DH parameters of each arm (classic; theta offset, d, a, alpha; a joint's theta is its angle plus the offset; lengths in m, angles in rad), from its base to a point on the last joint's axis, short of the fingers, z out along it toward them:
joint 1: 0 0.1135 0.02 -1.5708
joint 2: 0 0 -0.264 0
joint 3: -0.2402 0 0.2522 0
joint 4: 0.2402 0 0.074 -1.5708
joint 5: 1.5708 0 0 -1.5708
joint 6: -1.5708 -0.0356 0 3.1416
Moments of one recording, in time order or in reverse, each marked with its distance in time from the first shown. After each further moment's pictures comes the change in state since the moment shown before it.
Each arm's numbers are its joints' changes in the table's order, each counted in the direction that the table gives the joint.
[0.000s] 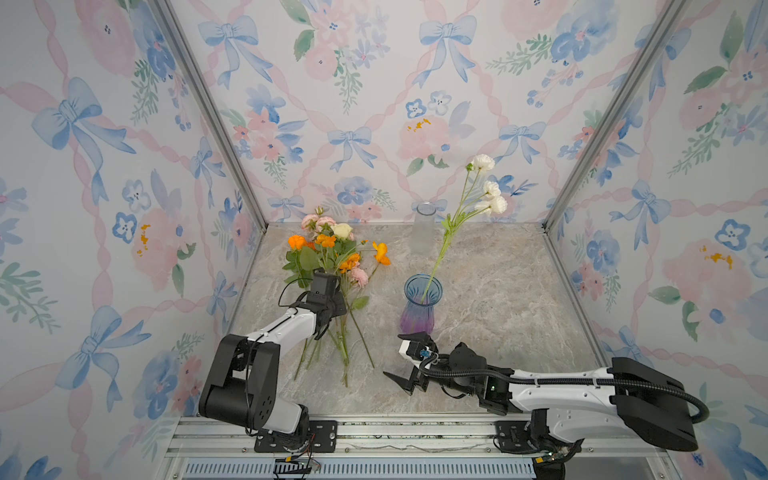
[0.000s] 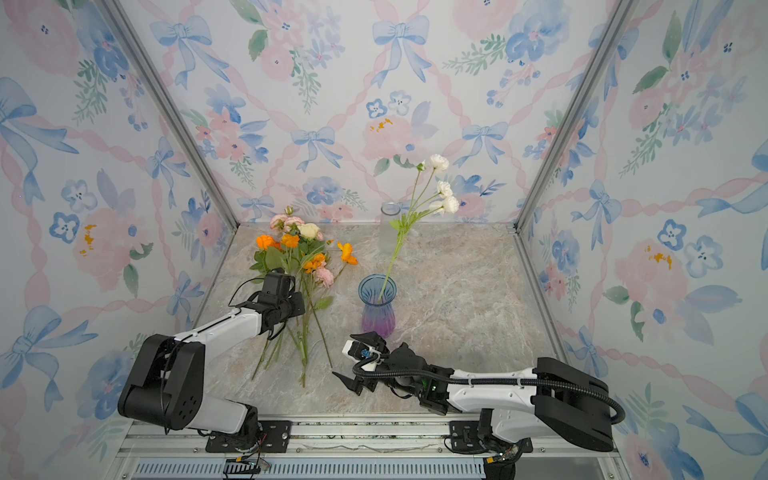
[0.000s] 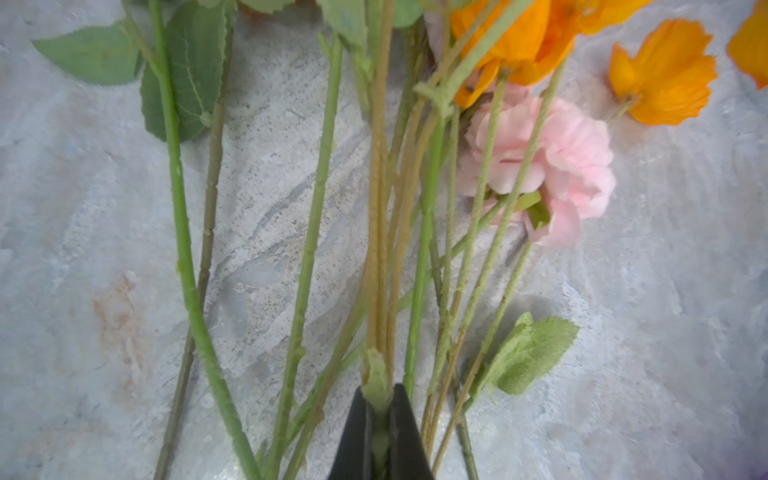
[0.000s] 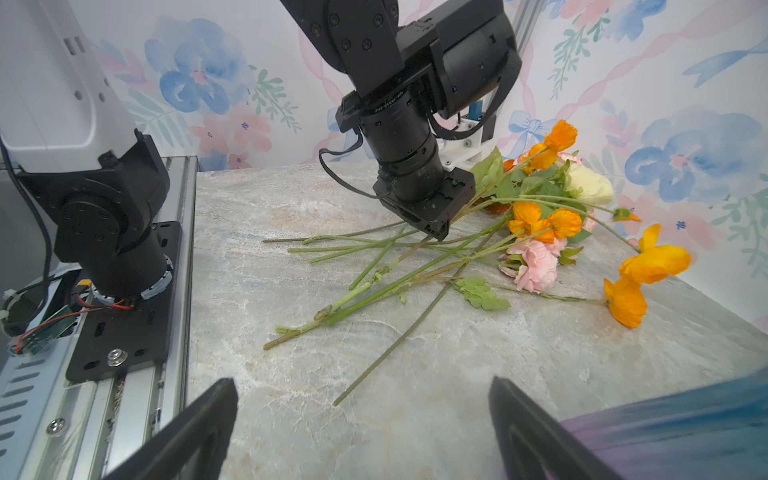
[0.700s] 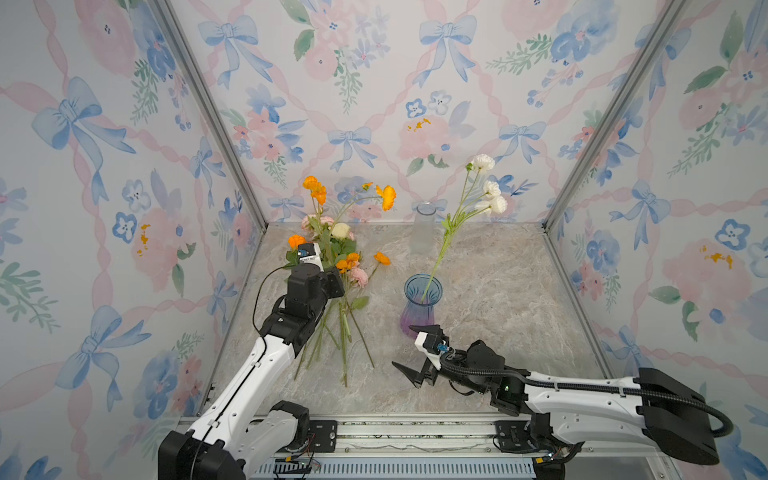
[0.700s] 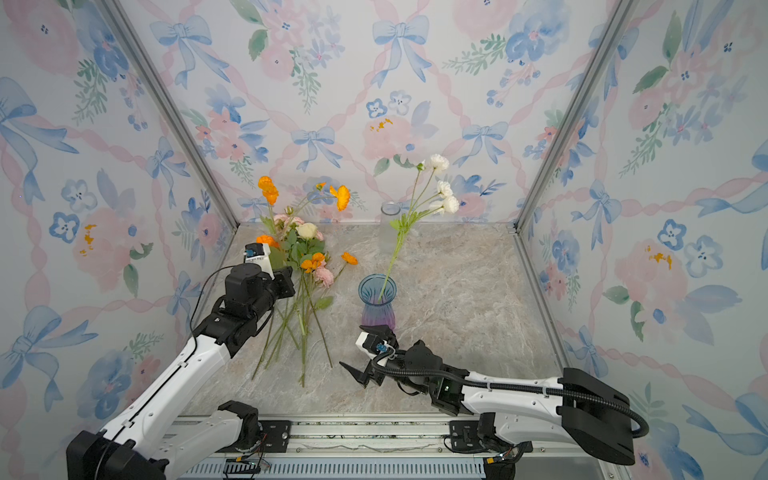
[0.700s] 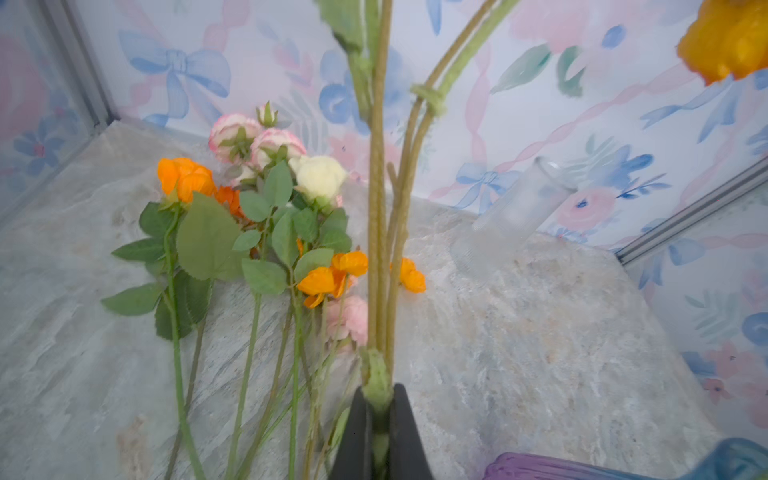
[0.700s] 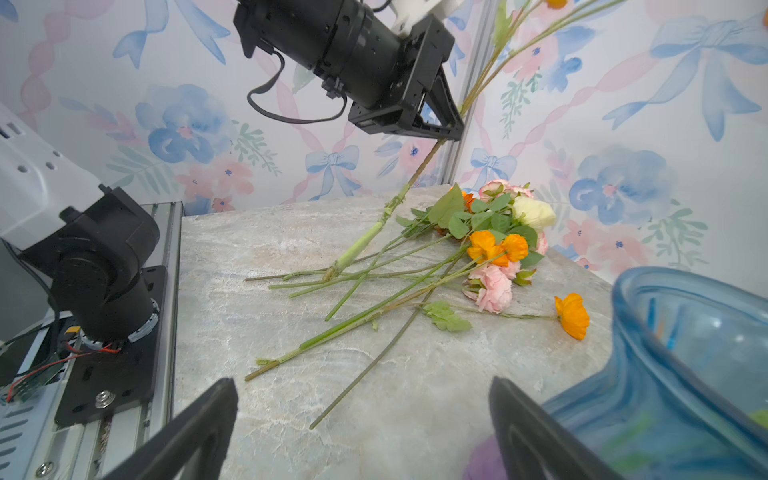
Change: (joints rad) left arm -0.131 -0.444 -0.108 -0.029 -0.005 -0.020; right arm -0.042 -0.176 0.053 -0.005 0.034 -0.008
